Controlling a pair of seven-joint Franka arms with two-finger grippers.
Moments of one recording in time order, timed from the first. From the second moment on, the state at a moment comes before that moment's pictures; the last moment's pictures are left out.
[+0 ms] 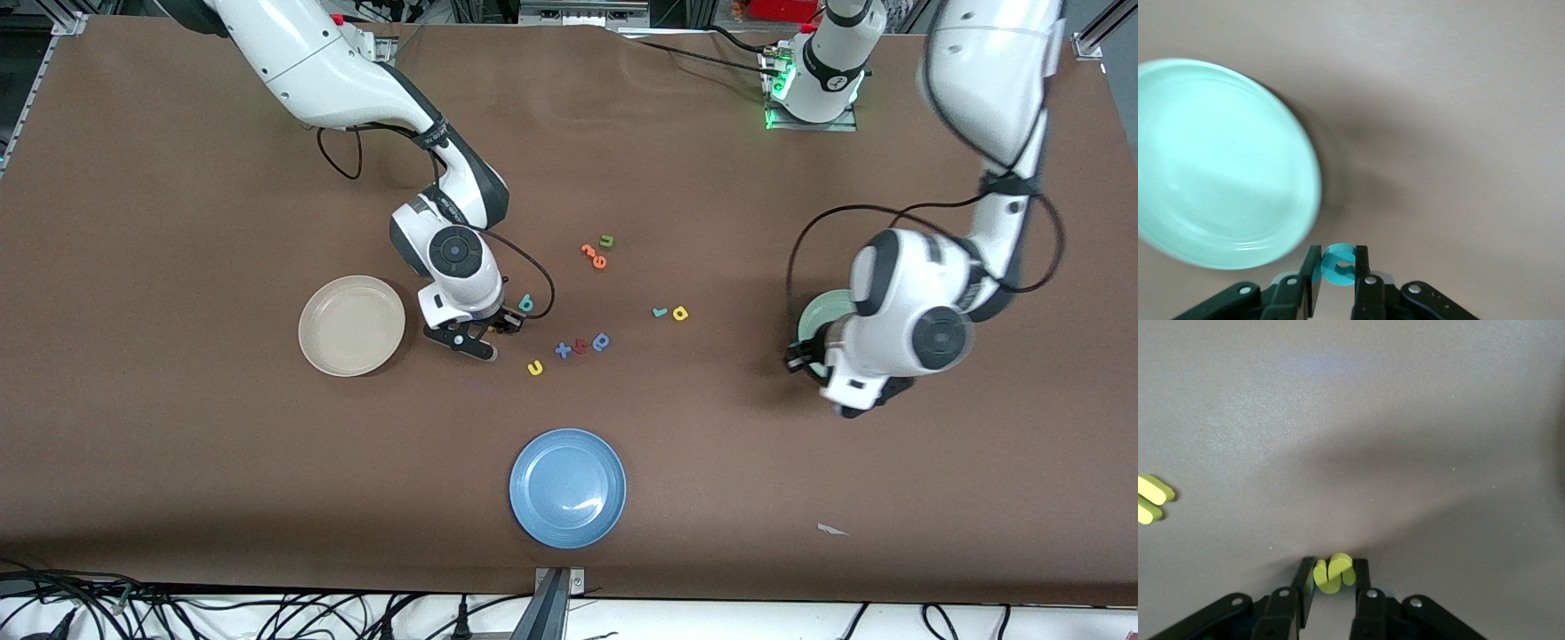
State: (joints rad) left arm -0.11 0.53 0.00 -1.66 -0.12 1.93 -0.51; right arm 0.42 0.73 0.21 -1.70 -0.20 2.38 1.09
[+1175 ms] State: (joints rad) left arm -0.12 0.54 -0.02 -1.69 -0.12 1.91 -0.51; right arm 0.17 0.53 0.12 -1.85 -0.19 2.11 0.51
